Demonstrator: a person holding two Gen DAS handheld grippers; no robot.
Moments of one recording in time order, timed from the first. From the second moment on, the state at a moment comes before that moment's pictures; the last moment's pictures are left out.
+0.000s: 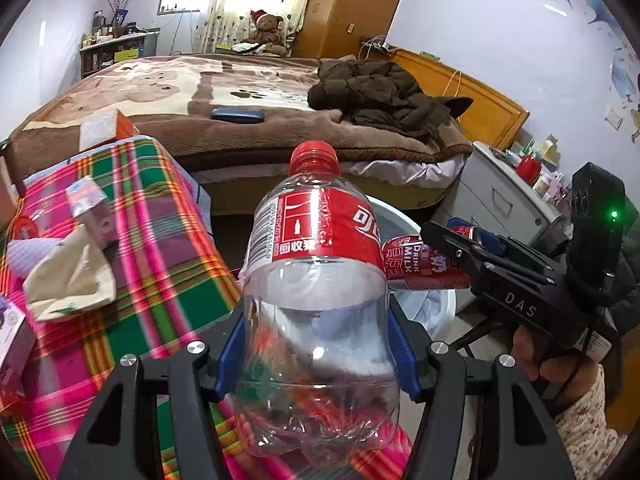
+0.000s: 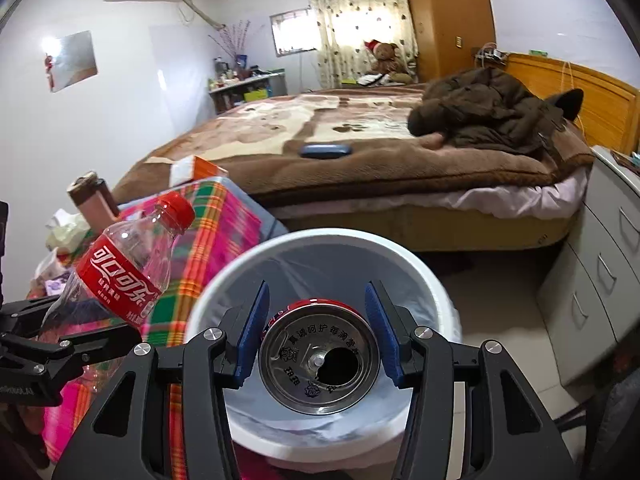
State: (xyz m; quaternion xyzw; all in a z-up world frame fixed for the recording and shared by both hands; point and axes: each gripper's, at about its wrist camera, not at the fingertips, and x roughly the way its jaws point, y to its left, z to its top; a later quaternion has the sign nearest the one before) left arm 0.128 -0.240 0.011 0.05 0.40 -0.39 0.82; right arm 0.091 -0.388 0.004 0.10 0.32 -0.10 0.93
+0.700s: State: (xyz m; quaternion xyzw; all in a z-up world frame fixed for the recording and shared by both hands) left arm 0.132 -0.281 -0.001 0.06 0.40 -0.40 0.82; right arm 0.094 -0.411 -0.007 0.10 0.35 -0.13 0.92
